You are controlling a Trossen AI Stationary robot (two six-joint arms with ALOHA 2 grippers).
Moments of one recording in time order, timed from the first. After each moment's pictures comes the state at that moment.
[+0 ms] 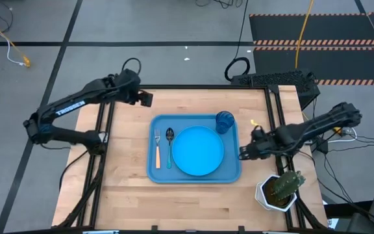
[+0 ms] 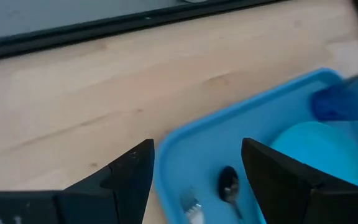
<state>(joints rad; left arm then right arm) 0.57 1.18 1.13 -0.88 -0.06 -0.65 0.34 1.06 0.80 -1.12 0.02 1.73</state>
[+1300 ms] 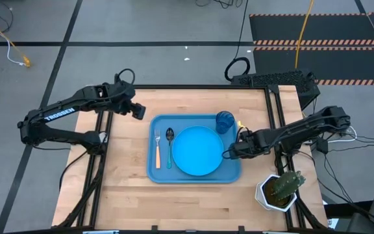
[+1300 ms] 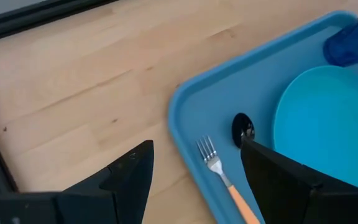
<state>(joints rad) 0.41 1.07 1.13 -1.09 -0.13 -0.68 0.21 1.33 0.73 -0.95 0.05 1.64</state>
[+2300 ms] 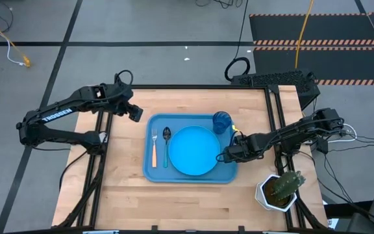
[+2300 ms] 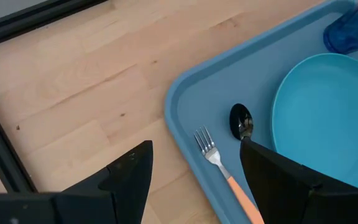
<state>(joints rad) 0.41 1.05 1.13 -1.14 -0.12 -0.63 0.21 1.44 0.73 -0.79 -0.01 1.66</state>
